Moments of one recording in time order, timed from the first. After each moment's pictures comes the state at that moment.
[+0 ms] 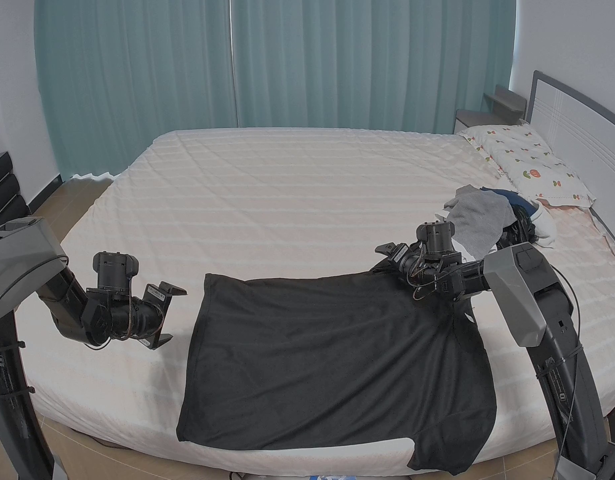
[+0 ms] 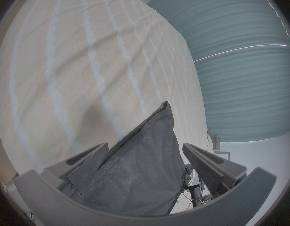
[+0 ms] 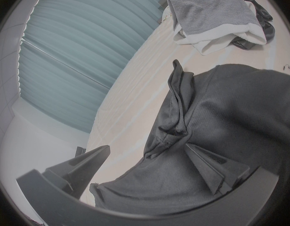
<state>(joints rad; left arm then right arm) -0.02 2.18 -0.82 -0.64 -0.22 -1.20 0.24 2.81 -2.00 -0.35 0.11 0.93</state>
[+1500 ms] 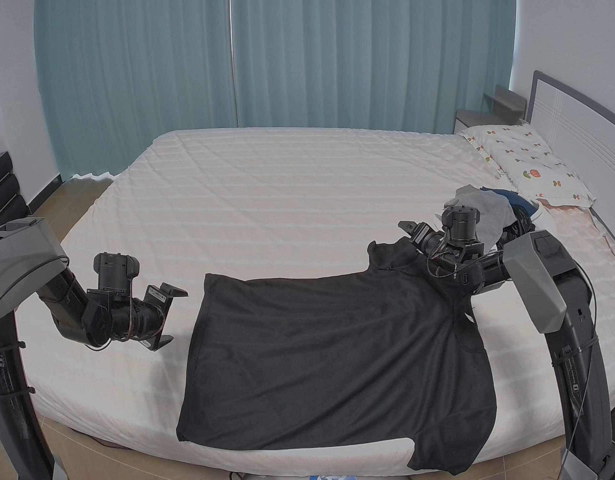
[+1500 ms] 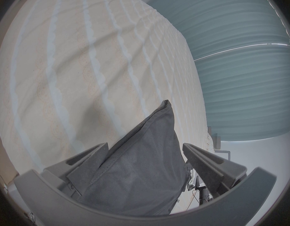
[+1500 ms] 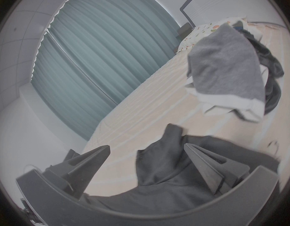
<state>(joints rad) -0.02 2.18 -0.82 -0.64 -0.22 -1.20 0.17 2.72 -1.86 -0.60 0.03 0.74</state>
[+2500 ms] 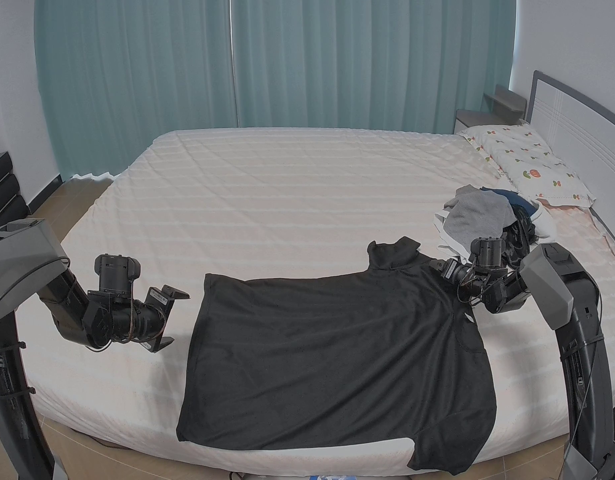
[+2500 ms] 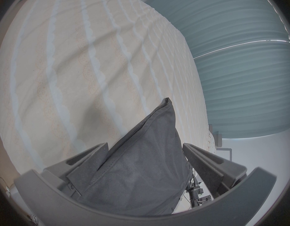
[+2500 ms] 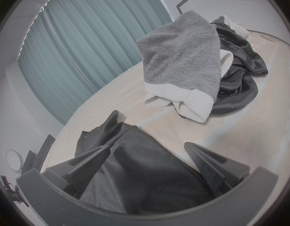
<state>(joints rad) -0.03 2.18 -0.81 -0.64 -0.23 -1.18 0.02 2.77 -1.70 -0.61 0.08 0.52</state>
